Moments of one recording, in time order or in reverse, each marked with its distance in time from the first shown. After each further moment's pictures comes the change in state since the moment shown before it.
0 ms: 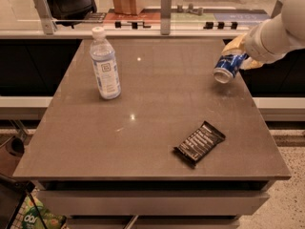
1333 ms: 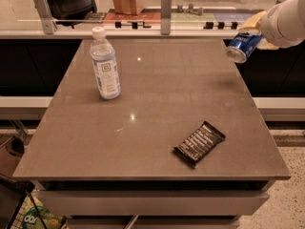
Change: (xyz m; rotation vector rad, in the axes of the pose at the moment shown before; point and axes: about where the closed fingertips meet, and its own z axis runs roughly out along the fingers) arm -0.057 0.002 -0.045 -0.022 -0.234 0.058
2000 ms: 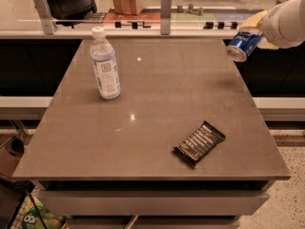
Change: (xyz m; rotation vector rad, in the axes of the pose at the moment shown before) arm -0.002 0.002 0.000 -0.028 -0.016 0.005
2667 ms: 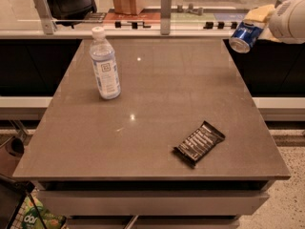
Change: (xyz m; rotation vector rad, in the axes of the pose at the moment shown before) arm -0.029 0.006 0.010 -0.156 -0.052 -0.050
